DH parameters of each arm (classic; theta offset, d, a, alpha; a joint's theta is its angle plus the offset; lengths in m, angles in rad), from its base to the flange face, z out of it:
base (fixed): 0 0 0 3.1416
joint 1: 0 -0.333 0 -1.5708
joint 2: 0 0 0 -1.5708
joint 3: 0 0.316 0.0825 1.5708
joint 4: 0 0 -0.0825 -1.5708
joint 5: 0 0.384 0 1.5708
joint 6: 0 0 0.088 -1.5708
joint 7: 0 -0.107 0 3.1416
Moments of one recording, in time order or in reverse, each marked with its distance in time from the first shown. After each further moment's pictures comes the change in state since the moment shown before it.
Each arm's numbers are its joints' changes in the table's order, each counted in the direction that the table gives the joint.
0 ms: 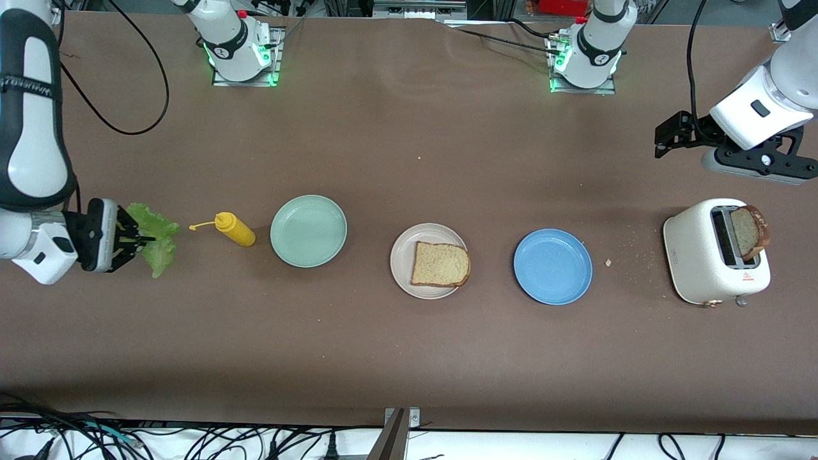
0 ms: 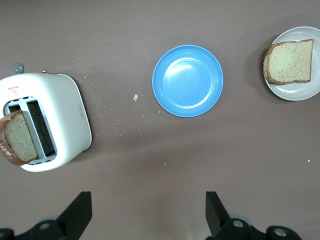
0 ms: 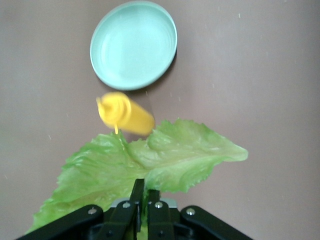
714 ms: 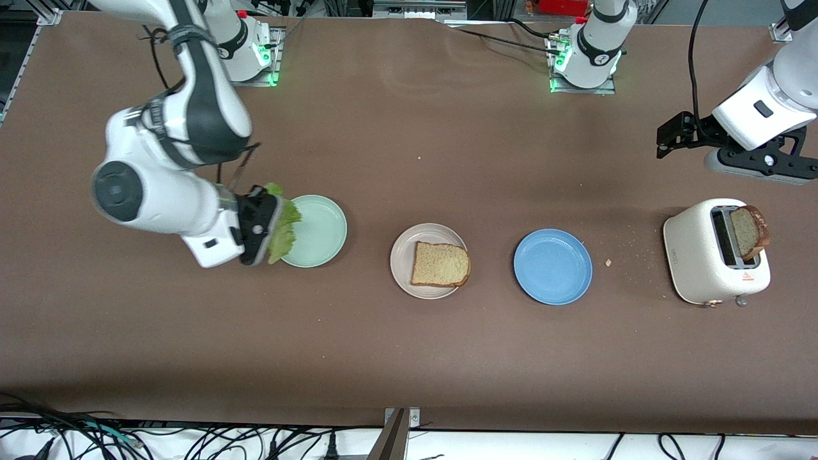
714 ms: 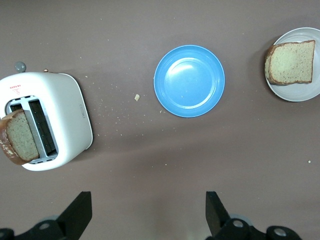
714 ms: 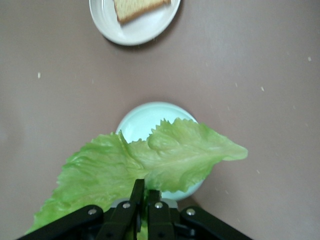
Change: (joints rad) left arm -0.008 0.000 0.000 0.000 0.000 0.000 0.000; right arm -0.507 -0.011 -0.103 0.039 0.000 0.055 -0.761
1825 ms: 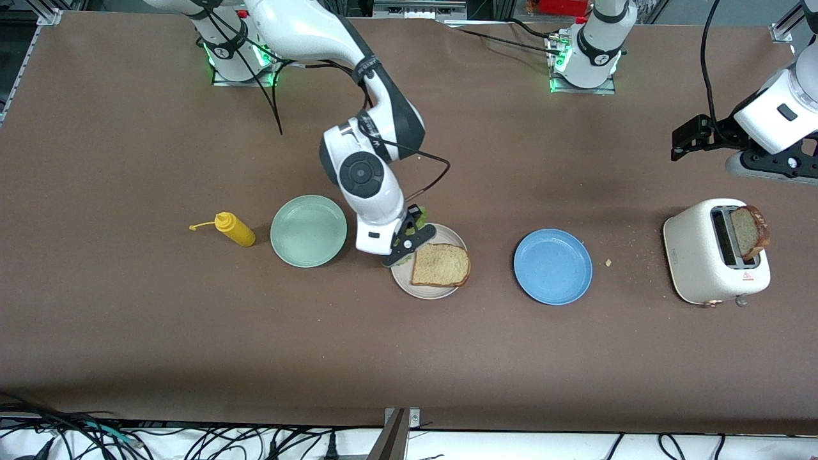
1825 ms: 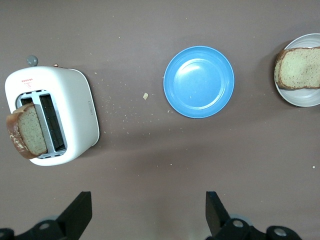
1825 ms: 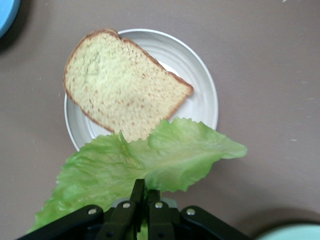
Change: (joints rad) left arm -0.045 0.000 0.000 0.000 0.000 0.000 -0.001; right arm -0.476 -0.429 -0.268 0.235 0.273 0.317 -0.801
